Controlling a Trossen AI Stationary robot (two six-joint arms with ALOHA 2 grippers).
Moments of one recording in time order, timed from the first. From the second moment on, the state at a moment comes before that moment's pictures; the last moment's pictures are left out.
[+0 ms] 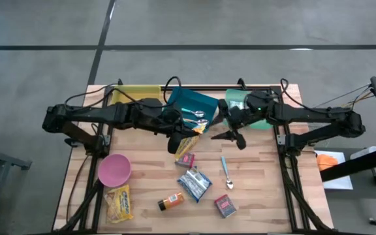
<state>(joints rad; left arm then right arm) -0.04 1.45 1.42 -0.28 0.08 -0.48 -0.16 1.19 0.96 0.09 -0.50 -0.02</state>
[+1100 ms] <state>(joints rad) -0.03 1.45 1.40 -0.26 0.12 -0.47 -0.08 1.32 1.15 -0.13 -0.34 -0.26</state>
